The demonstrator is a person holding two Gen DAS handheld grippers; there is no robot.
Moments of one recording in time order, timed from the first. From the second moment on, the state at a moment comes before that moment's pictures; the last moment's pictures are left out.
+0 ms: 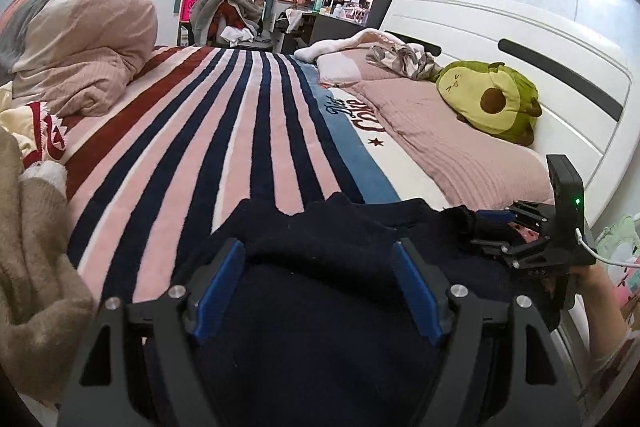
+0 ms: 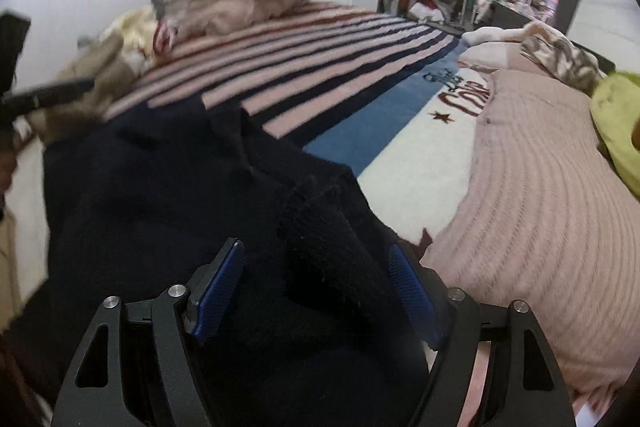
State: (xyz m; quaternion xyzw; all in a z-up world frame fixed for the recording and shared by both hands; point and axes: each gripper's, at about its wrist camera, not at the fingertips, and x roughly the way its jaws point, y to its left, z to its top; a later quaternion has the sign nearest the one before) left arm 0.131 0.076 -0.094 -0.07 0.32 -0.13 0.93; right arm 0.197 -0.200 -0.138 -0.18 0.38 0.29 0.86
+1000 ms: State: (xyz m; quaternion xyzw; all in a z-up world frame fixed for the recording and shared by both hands) left arm 0.067 0.118 -0.106 -0.13 0.33 -0.09 0.93; right arm 0.145 -0.273 -0.063 -0.09 0.31 0.15 0.93
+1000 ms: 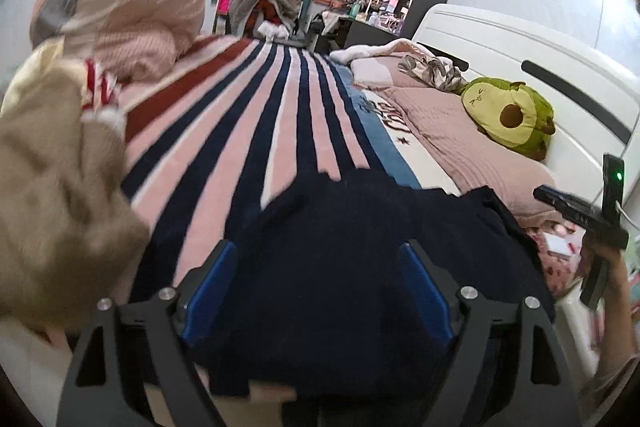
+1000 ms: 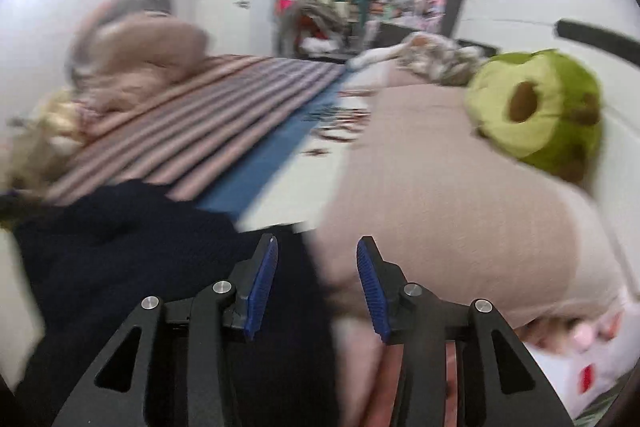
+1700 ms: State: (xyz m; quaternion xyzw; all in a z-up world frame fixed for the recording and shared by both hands) left arm 0.039 0.135 -0.179 -0.26 0.40 -0.12 0.87; right arm 0.145 -0.234 -0.126 -0.06 0.40 0.17 0.90
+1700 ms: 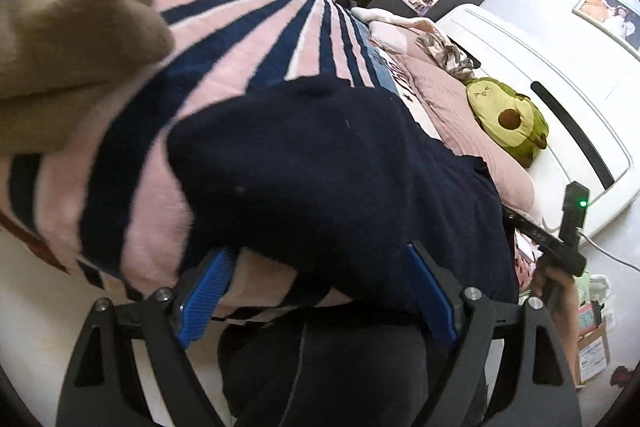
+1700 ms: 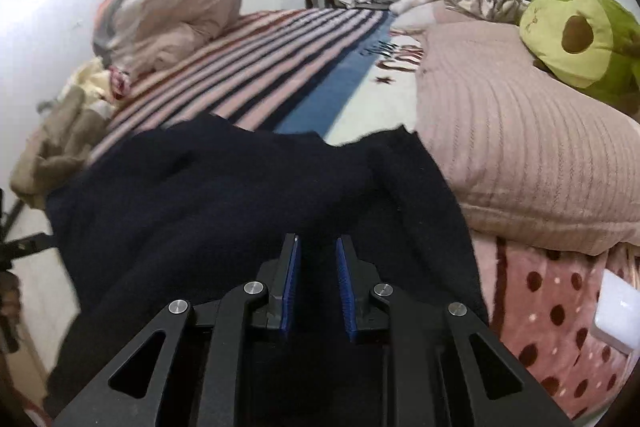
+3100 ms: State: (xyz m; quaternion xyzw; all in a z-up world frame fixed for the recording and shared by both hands) left arm 0.065 0.114 -0.126 -0.23 0.28 -0.12 0.92; right arm 0.102 -0.108 -0.143 -0.09 0.40 0.33 0.85
